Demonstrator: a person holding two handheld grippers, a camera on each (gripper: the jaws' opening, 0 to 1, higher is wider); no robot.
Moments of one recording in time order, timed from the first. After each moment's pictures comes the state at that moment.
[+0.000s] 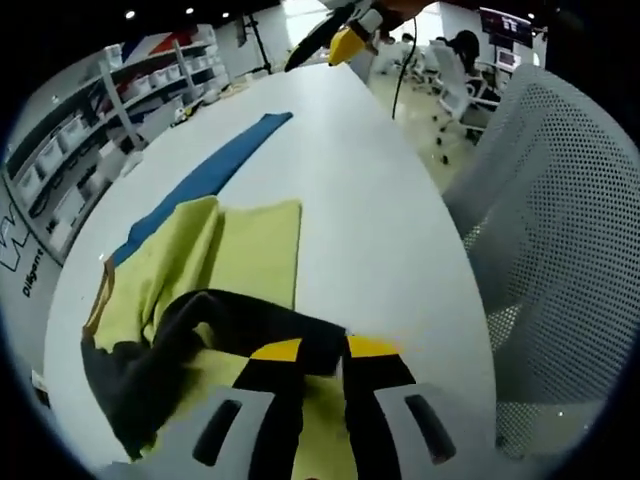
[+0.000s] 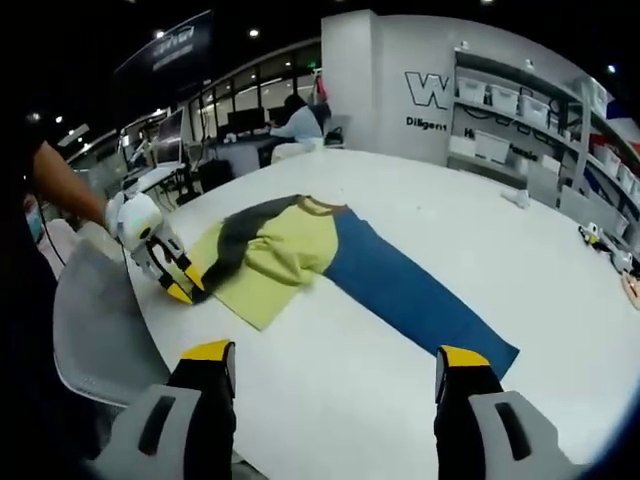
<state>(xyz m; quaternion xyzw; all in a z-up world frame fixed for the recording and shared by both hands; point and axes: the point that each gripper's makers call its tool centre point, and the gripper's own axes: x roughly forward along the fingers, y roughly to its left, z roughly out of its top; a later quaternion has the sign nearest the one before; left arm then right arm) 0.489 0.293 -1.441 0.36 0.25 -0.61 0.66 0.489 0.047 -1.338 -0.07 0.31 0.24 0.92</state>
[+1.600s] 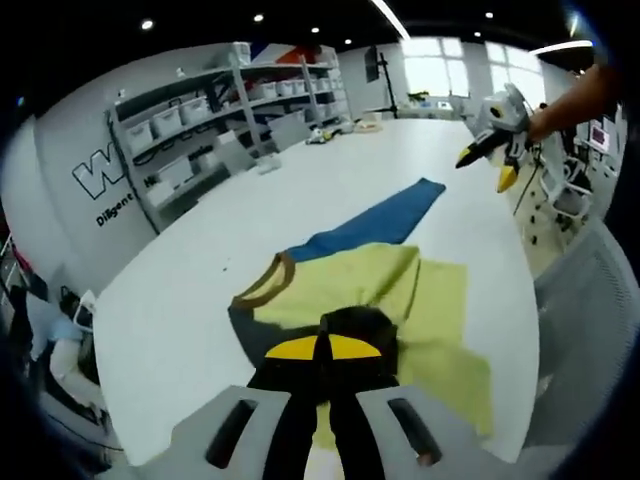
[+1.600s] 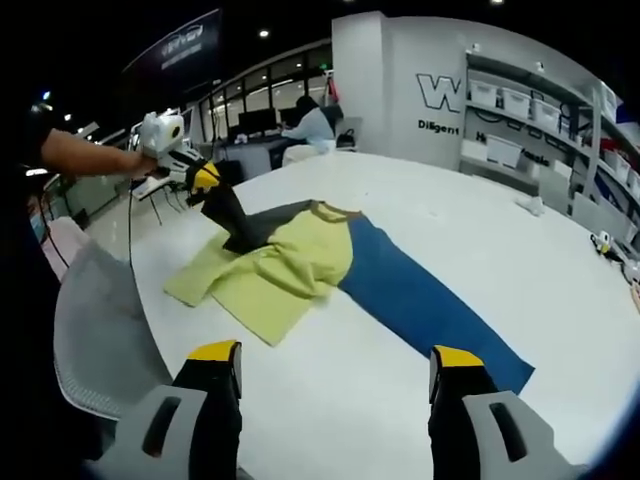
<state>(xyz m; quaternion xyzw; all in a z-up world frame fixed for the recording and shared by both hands) 0.639 0.397 -1.300 0.25 0.21 -0.45 0.83 0.503 0.073 -1.335 -0.06 0.31 0.27 0.91</state>
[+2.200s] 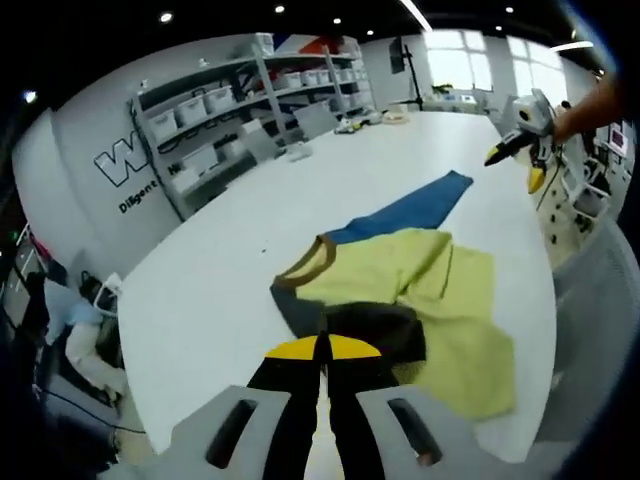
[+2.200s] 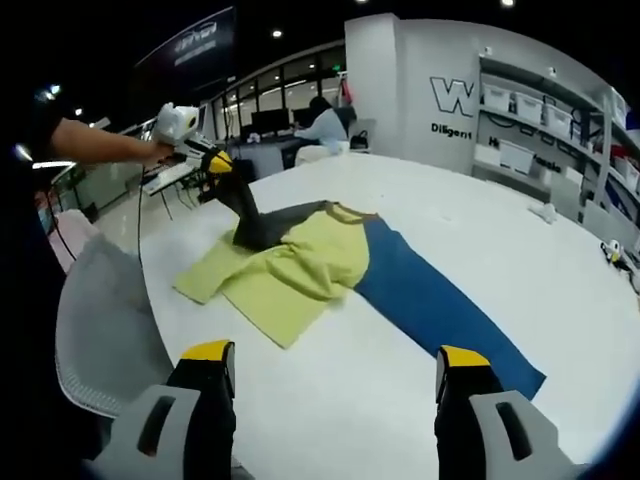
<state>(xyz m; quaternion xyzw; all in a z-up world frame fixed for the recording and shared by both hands) 0.665 0.446 -1.287 0.25 0.23 -0.40 0.85 0.500 0.088 -1.341 -0.07 0.30 0.29 0.90</state>
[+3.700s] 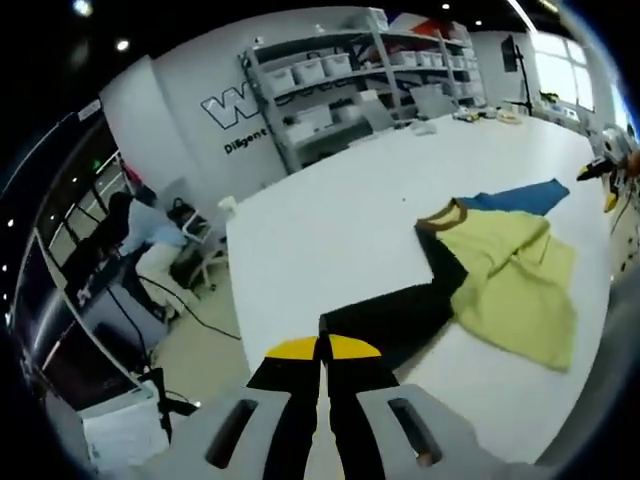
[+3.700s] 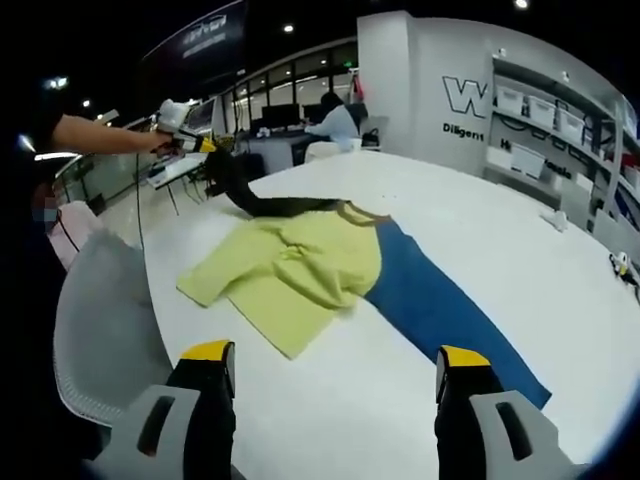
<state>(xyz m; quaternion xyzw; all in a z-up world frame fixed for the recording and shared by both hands) 0.687 0.642 -1.263 0.21 0.27 -0.17 0.92 0.510 0.105 -1.340 -0.09 0.31 0.31 0.90</state>
